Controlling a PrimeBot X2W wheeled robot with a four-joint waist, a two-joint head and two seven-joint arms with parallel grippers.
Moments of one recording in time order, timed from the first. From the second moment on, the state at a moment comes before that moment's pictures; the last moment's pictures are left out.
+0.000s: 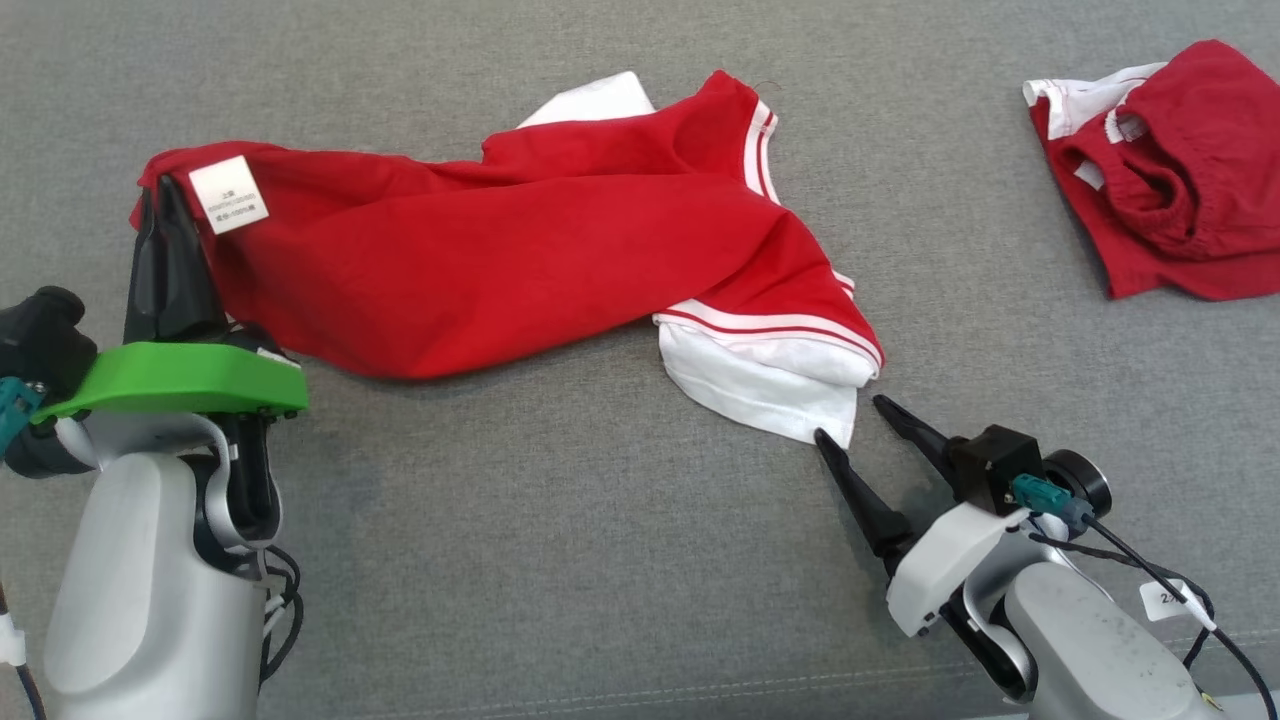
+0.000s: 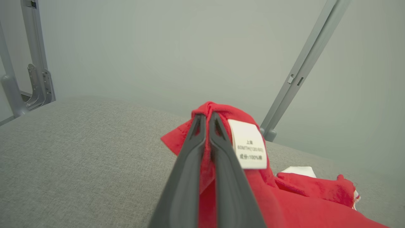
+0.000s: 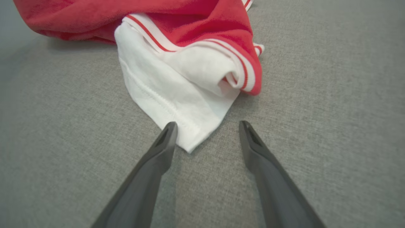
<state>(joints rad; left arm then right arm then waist) -0.42 0.10 -0.08 0.23 -0.54 0.11 -0.25 -0.23 -0.22 0.54 0.39 0.27 0.09 -0.24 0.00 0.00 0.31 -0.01</state>
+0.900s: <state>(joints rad) -0.36 0.12 0.03 0.02 -0.52 0.02 -0.25 -0.44 -0.29 0.12 -0.21 0.34 0.07 -0.26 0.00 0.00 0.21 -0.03</state>
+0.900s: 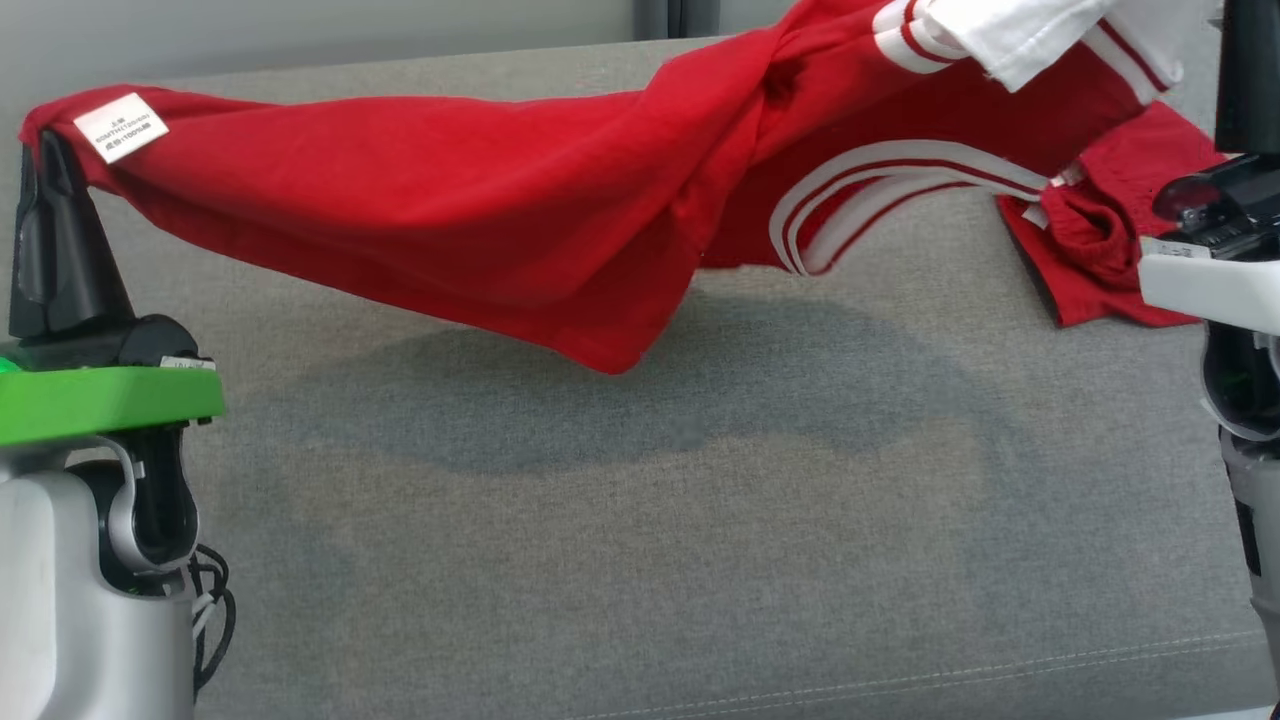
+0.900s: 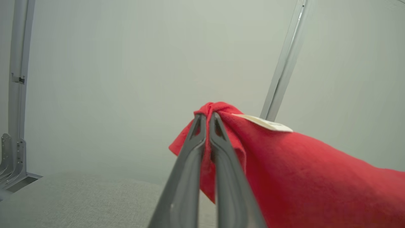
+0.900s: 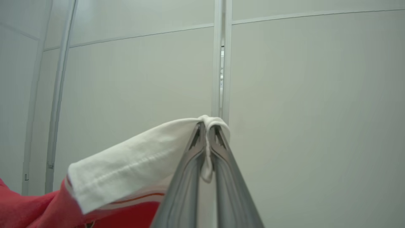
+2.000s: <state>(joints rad) -0.50 0.17 -0.09 0.11 -0.55 -0.05 -0.01 -0.27 -0.25 0.22 -0.02 0.42 0.10 -0.21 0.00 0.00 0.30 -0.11</state>
